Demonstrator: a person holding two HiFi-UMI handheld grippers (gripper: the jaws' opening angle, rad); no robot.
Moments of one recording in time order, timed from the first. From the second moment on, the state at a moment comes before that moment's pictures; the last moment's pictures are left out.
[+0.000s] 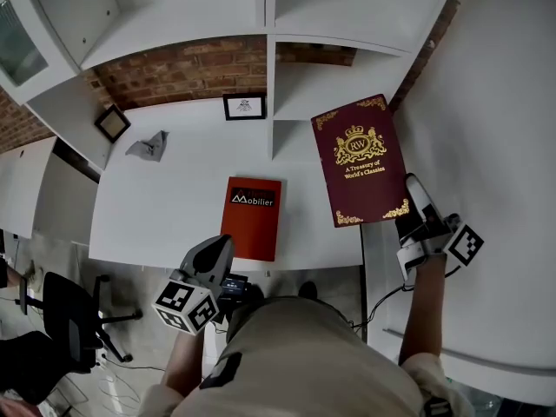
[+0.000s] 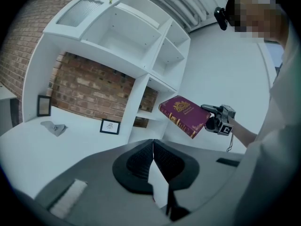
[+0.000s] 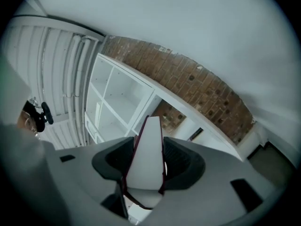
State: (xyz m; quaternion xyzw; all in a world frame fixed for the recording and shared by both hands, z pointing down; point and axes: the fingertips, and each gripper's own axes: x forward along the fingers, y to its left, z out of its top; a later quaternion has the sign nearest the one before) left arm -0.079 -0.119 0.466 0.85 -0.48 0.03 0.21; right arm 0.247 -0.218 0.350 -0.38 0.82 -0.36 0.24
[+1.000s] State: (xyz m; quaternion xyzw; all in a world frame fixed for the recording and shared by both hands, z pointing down) left arm -0.084 -0.104 0.491 0.84 -0.49 0.05 0.24; right arm 0.251 -0.188 0.585 -0.44 0.62 -0.60 0.23
